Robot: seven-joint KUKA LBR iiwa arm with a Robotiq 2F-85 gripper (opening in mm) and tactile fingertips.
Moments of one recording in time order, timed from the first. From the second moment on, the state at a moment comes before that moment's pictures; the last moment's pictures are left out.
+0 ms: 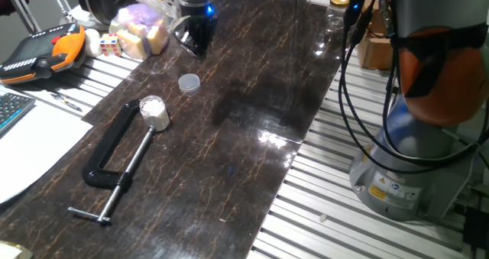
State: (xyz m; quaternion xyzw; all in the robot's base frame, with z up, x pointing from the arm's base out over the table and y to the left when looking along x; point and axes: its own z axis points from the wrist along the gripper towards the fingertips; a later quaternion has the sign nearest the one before) arm 0.539 -0.033 0.178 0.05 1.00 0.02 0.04
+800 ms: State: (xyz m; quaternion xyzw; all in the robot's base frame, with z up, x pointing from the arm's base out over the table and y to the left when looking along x) arm 0.545 -0.039 0.164 0.05 1.00 0.01 0.03
